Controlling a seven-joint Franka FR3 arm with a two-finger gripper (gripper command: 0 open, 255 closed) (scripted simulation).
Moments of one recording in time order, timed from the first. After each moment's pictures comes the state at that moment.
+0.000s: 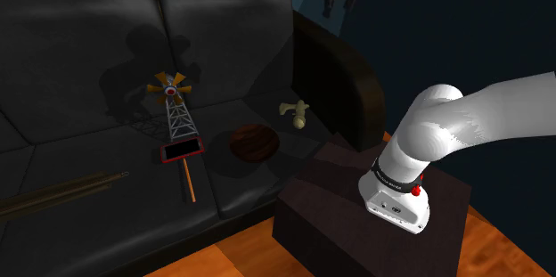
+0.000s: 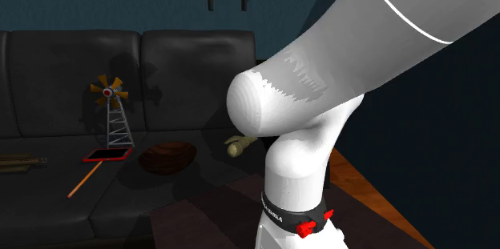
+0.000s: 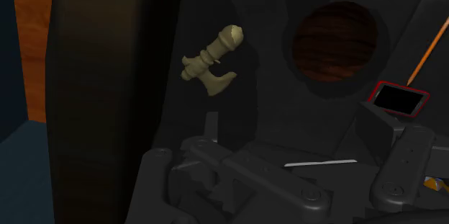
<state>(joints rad) -0.01 -0.83 -0.01 -2.26 -0.06 1.57 0.08</state>
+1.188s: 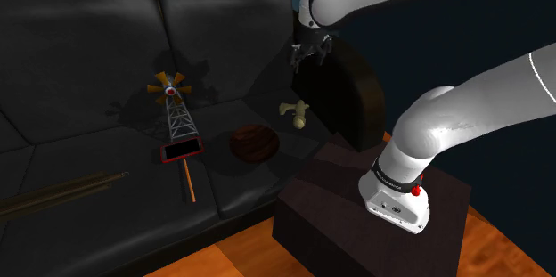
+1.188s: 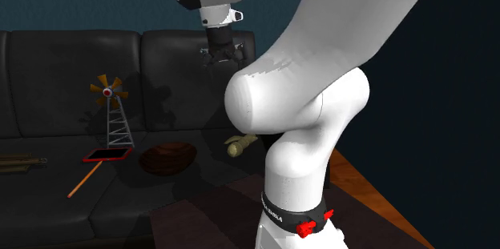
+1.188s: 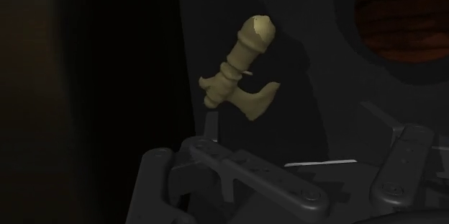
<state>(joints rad) -0.13 -0.57 0.10 -2.59 -0.13 2.08 0.41</state>
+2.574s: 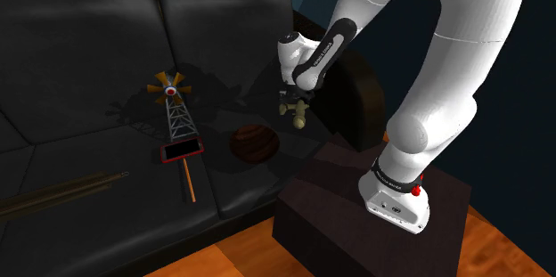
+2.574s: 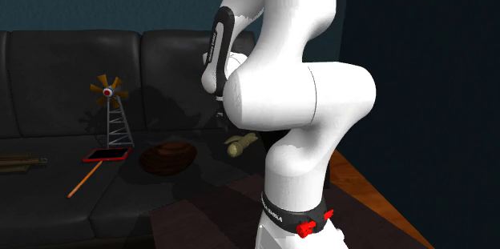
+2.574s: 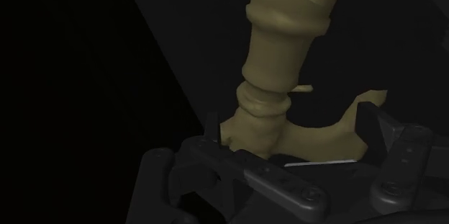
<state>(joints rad) -0.32 0.19 0.12 -2.49 -0.59 2.58 1.09</state>
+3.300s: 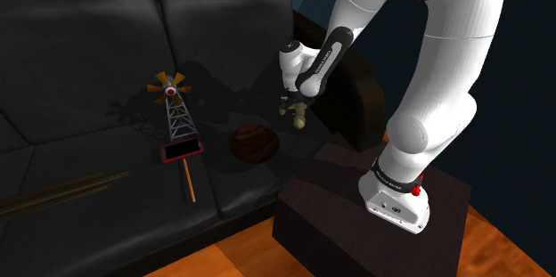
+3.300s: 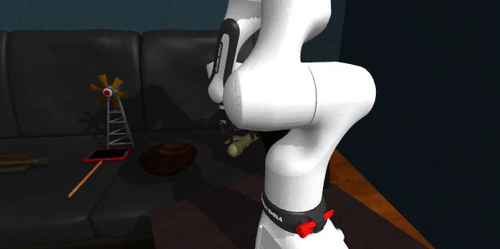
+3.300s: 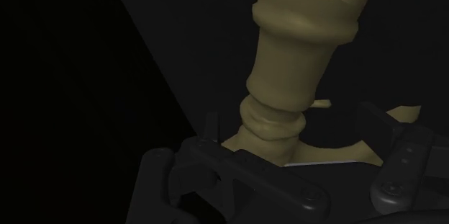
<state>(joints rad) -0.31 0.28 0.08 -2.47 -0.68 2.65 1.15</state>
